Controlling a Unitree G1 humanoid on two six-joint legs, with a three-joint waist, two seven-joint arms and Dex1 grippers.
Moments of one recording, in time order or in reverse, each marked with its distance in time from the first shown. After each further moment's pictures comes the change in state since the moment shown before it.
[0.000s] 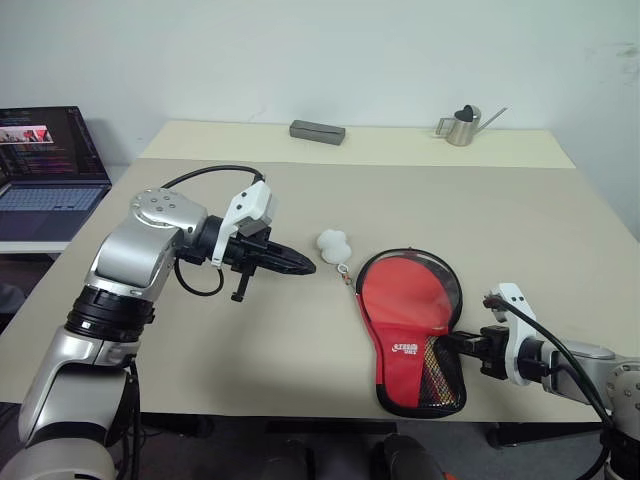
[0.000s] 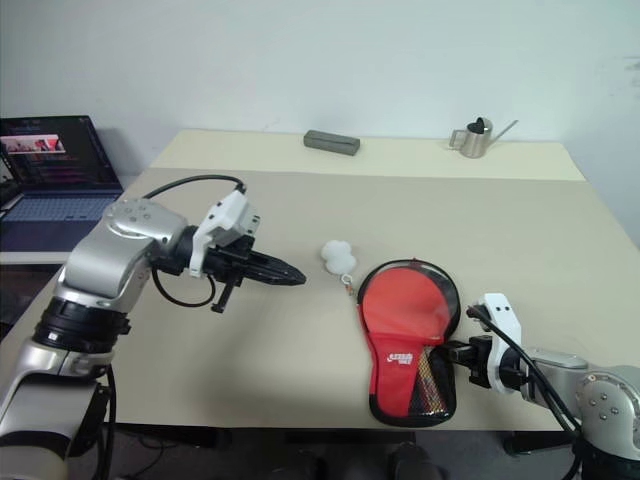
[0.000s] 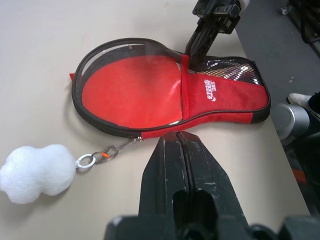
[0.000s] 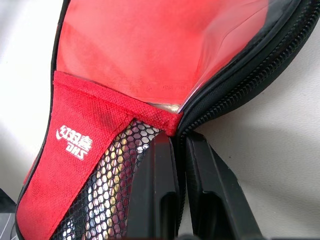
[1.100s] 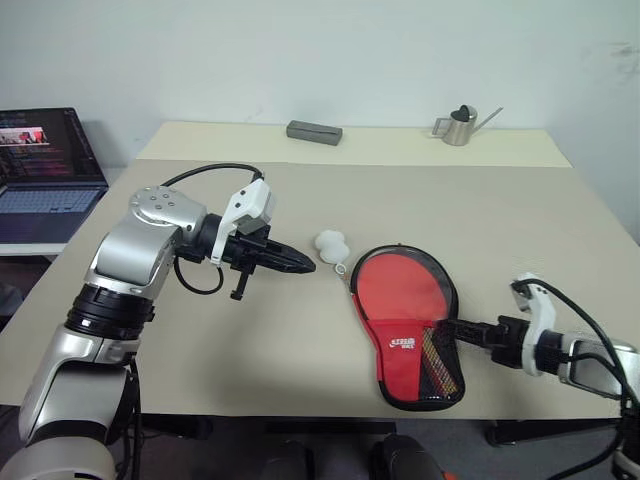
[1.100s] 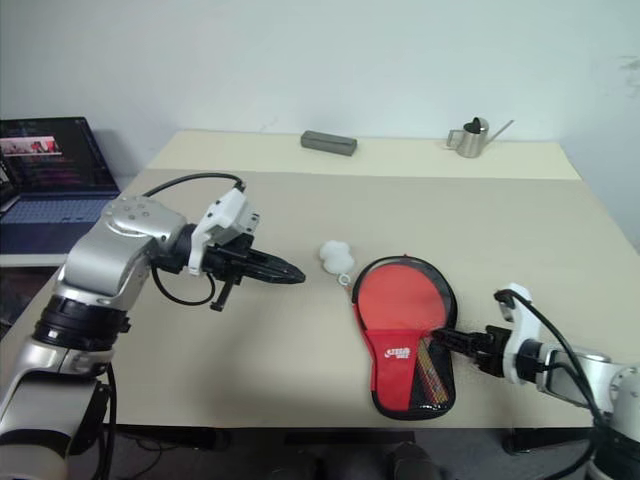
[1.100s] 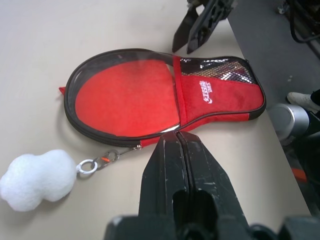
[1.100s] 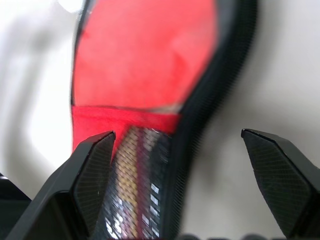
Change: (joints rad) left arm -0.007 0.000 0.000 0.008 -0.003 -0.012 -0.008; right arm -0.018 -0.098 -0.170 0.194 0.395 0.035 -0.246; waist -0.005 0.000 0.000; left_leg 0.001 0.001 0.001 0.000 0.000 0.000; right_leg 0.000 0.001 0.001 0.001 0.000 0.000
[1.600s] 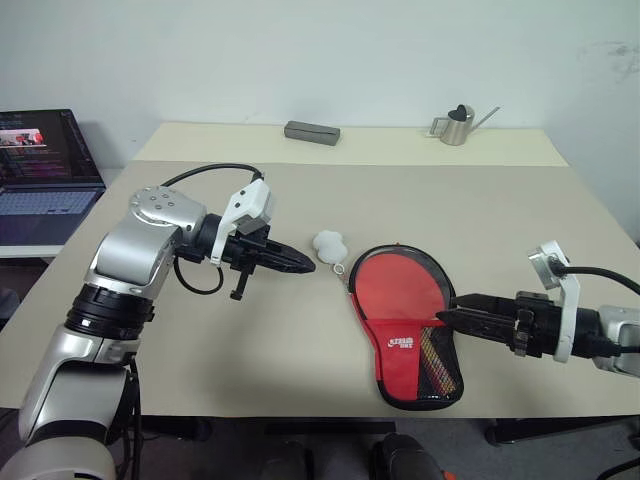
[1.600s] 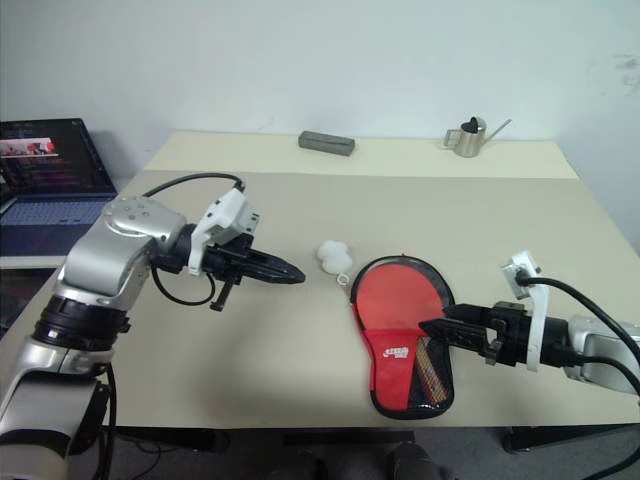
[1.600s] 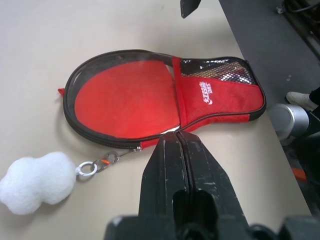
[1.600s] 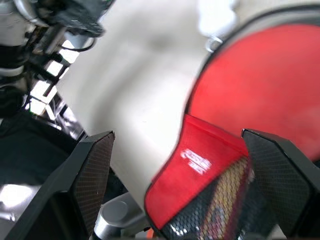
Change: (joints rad) left arm 0.001 0.002 0.000 0.009 0.000 -0.002 0.000; right arm -0.060 -0.238 0.146 -0.154 0.061 -0.268 0.410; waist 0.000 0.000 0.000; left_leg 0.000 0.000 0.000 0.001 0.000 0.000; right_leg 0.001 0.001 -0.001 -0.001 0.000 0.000
